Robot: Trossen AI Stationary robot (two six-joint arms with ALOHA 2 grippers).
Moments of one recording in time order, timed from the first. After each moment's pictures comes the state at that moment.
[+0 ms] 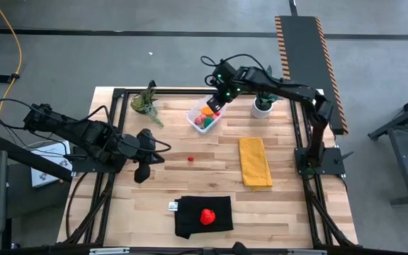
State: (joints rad) left arm -0.22 0.99 1.01 -0.76 -0.19 -0.51; right arm -0.48 1.89 1.77 -0.90 -0.13 0.26
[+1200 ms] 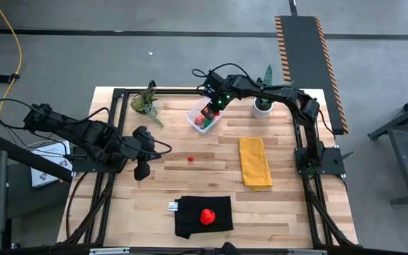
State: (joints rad) left arm -0.22 0.99 1.01 -0.87 -0.26 -0.50; right arm -0.46 2.04 1.77 -0.85 -0.14 0.23
